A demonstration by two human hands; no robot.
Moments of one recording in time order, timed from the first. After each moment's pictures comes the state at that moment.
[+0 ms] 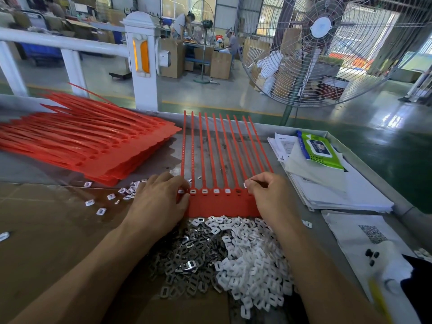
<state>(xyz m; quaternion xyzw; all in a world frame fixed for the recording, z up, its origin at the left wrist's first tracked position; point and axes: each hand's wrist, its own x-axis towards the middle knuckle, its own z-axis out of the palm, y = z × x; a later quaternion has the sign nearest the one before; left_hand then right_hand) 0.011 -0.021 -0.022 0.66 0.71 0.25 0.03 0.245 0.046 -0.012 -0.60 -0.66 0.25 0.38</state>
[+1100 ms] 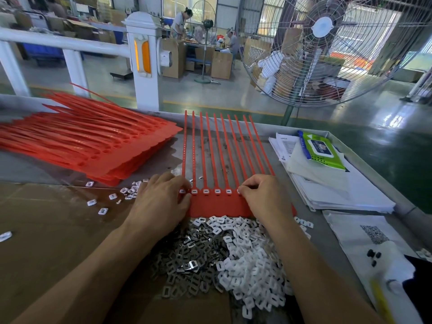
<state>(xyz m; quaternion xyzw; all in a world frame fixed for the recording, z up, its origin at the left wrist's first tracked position) 0.009 -0.018 -0.026 0.66 0.71 0.25 0.03 0.229 0.048 -0.012 -0.64 -0.69 0.18 0.31</state>
